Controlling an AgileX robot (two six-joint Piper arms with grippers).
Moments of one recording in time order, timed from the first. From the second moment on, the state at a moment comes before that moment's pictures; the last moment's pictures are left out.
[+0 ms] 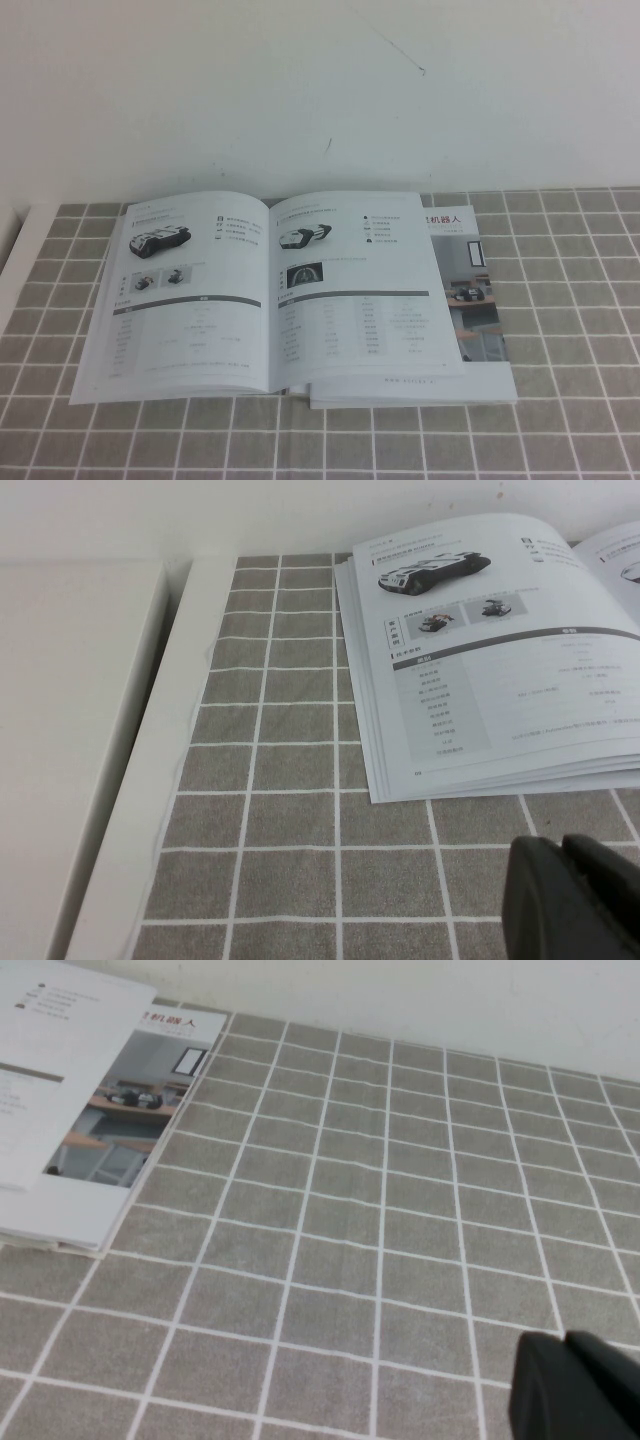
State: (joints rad) right arm 0.07 -0.01 0.02 -0.08 0.42 -0.08; left arm 0.01 -0.01 0.02 -0.04 0.36 -0.02
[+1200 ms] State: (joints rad) right arm 0.07 -0.01 0.03 -0.08 -0.21 -0.08; left arm 0.01 -0.01 0.02 -0.22 -0.12 -0.04
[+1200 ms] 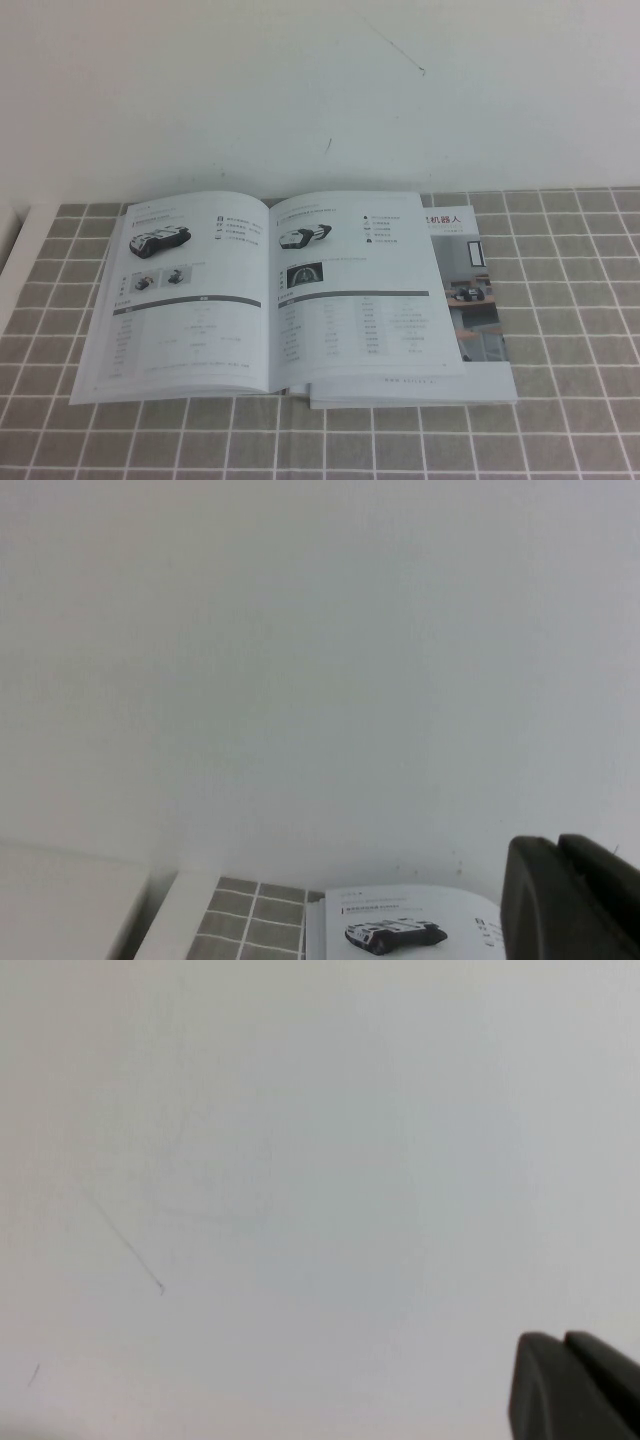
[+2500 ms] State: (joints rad) right arm 0.07 0.32 -0.73 0.04 0.04 0.01; left arm 0.01 0.29 -0.74 0.12 0.30 -0.27
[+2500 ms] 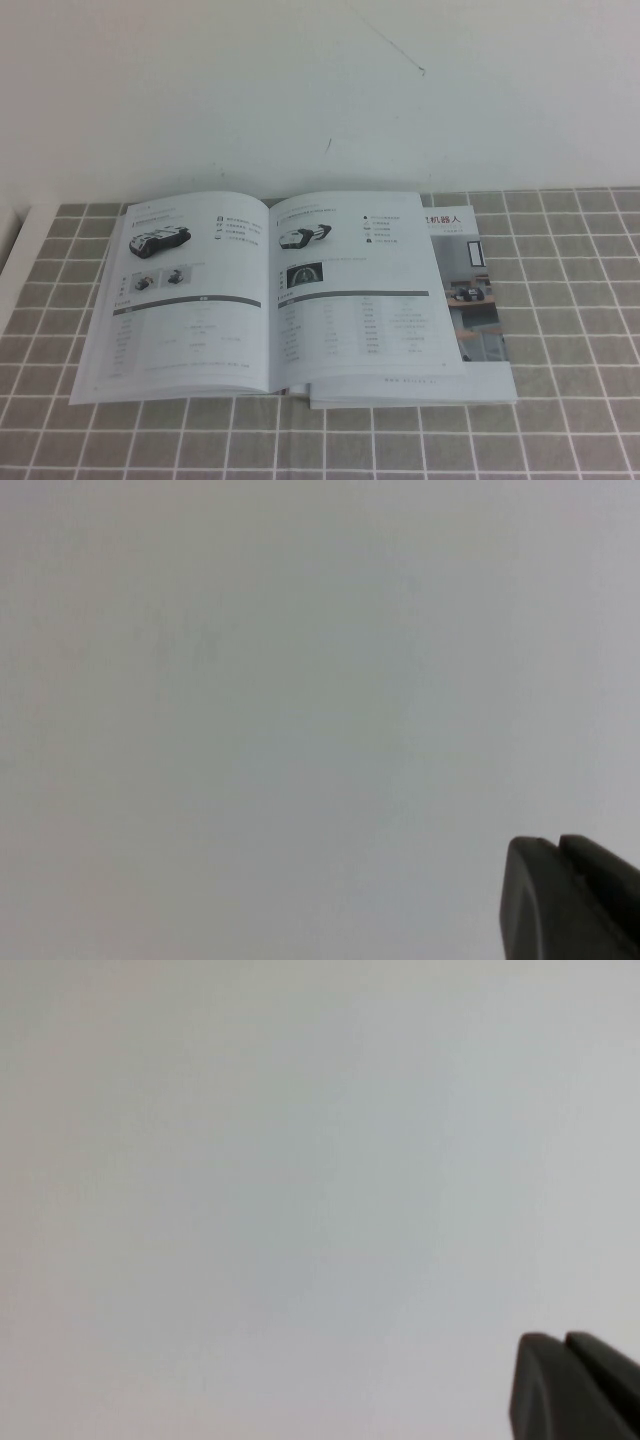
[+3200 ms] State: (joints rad) right arm 0.07 0.85 -0.79 0.12 0.57 -0.08; left arm -0.06 0.81 -0.78 -0.01 0.27 -0.34
